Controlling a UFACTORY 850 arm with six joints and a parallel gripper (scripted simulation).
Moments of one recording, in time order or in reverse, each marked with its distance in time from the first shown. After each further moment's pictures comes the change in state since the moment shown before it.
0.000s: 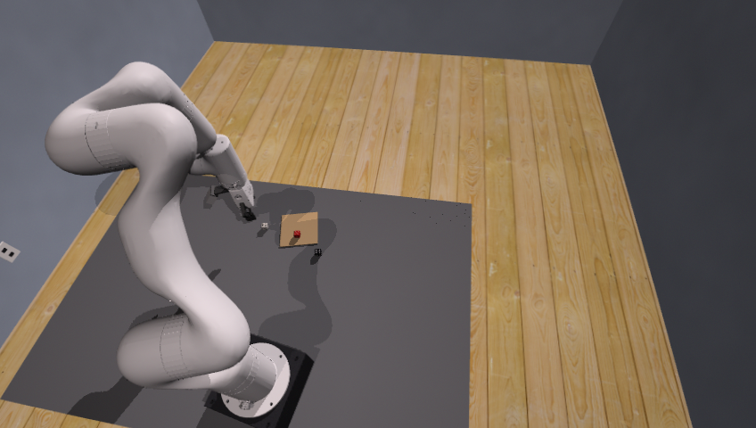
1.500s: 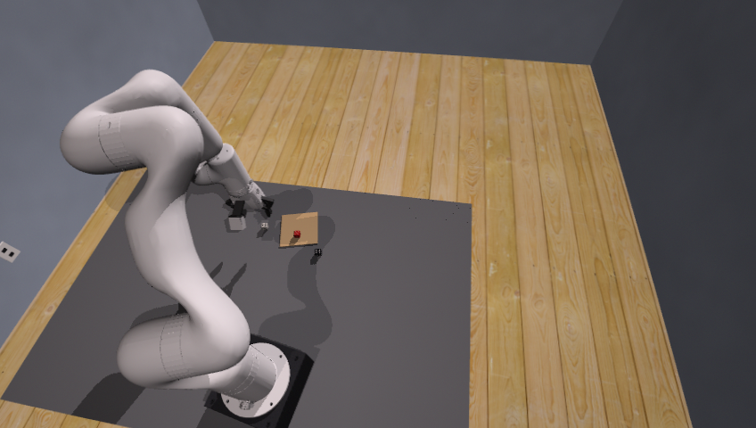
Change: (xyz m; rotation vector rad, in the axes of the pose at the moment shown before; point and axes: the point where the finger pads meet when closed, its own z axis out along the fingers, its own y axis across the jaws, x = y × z) arm -0.011 0.000 0.037 0.024 -0.029 -1.320
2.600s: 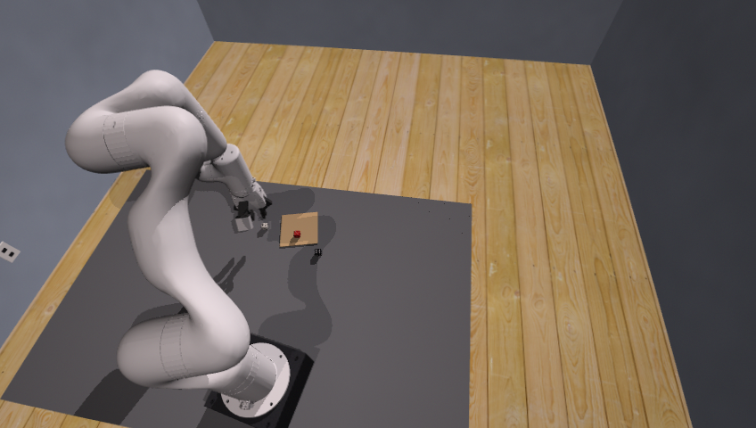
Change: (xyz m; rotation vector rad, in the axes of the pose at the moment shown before) arm 0.000 -0.001 0.005 -0.035 0.005 -0.180
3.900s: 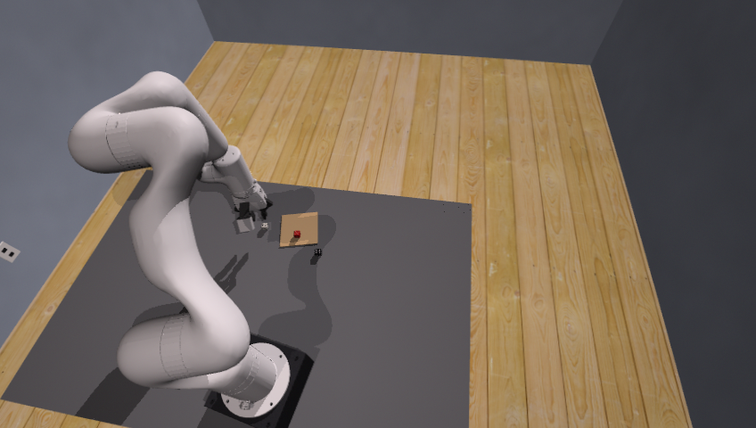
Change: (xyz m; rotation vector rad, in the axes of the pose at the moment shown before) arm 0.000 0.000 0.007 -0.002 0.000 -0.022
